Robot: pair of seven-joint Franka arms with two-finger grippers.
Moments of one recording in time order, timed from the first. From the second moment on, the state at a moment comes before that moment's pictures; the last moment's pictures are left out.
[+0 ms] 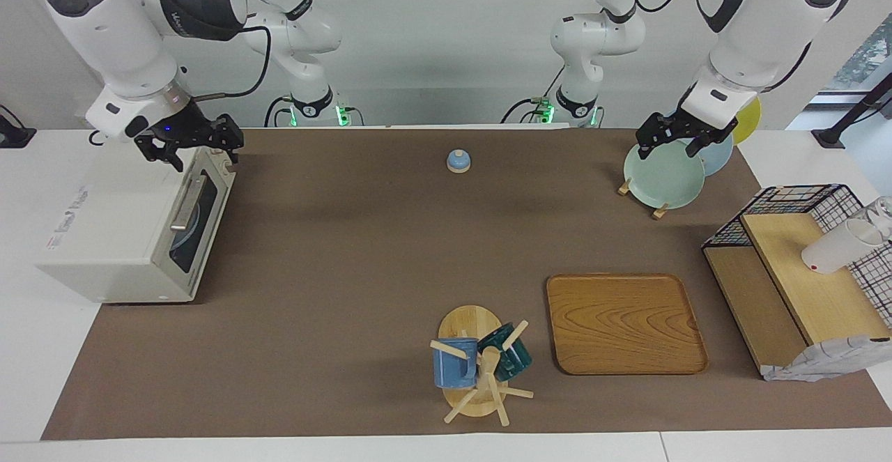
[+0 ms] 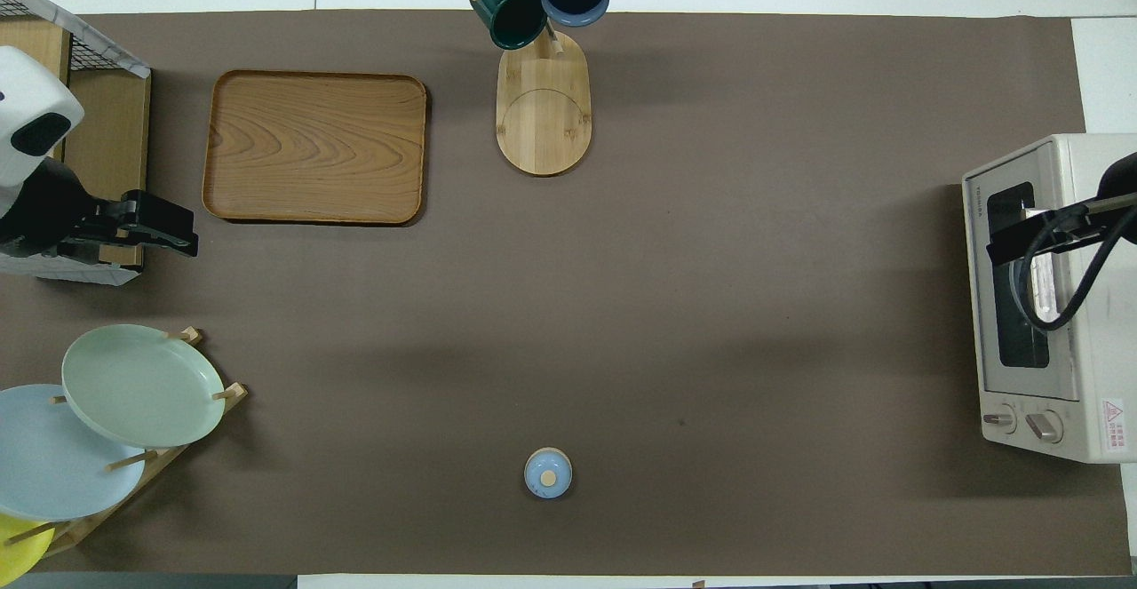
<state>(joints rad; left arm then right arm) -0.03 0.00 -0.09 -1.62 -0.04 1.51 -0.11 0.01 0.01 -0.07 -1.65 -0.02 1.55 -0.24</state>
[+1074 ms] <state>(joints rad) -0.03 0.00 -0.09 -1.62 -0.04 1.51 -0.11 0.02 0.00 -0.07 -1.64 -0.01 1.53 -0.16</state>
